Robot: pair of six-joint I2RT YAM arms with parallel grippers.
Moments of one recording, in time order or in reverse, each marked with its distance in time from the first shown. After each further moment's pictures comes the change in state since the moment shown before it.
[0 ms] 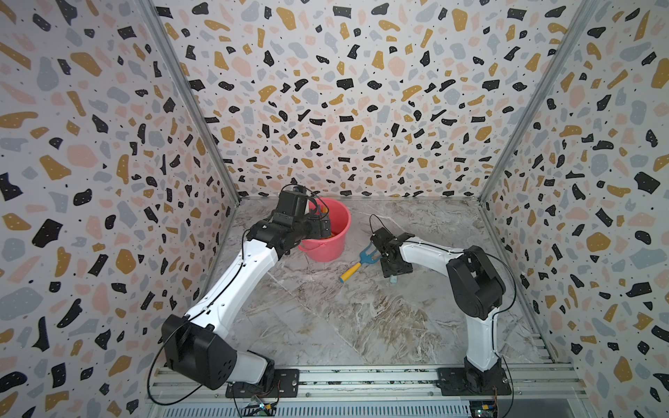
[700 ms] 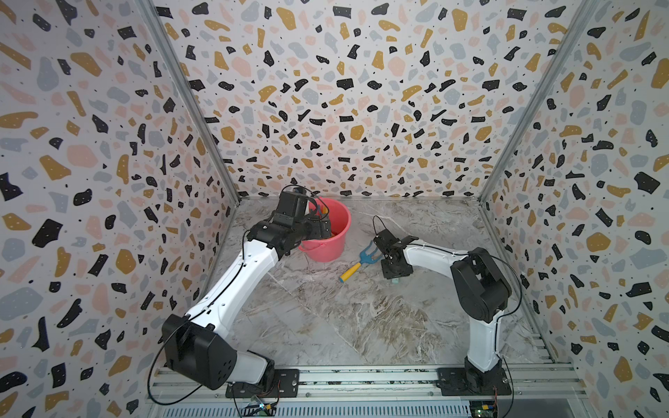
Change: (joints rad) left arm 0.000 0.000 -0.006 0.000 0.006 -0.013; right arm -0.007 -0.050 -0.084 0.074 -0.075 0.000
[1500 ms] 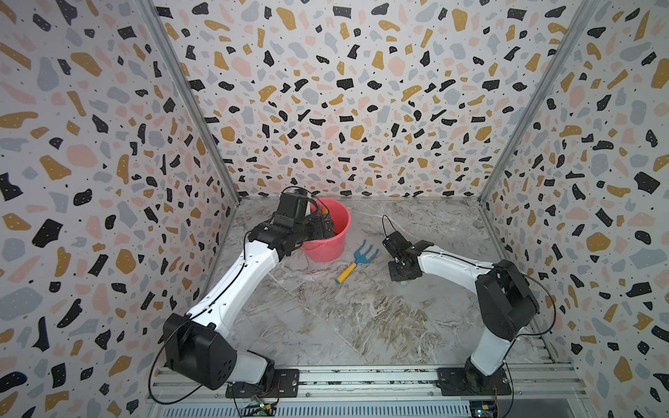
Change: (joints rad) left arm 0.000 0.000 -0.034 0.047 0.090 -0.063; right arm 0.000 -0.233 -0.156 0.030 0.004 -0.008
